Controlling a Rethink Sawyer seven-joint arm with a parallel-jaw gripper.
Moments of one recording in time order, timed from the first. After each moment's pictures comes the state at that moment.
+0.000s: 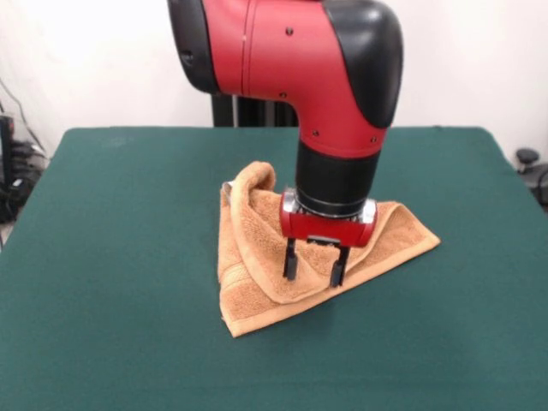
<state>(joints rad) -0.11 -0.35 -0.04 1.36 -0.09 0.50 1.84</state>
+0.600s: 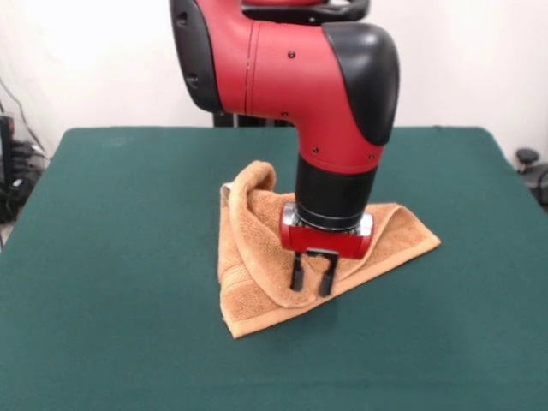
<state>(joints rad) -0.11 -0.32 -0.04 1.34 -0.11 0.47 1.84</state>
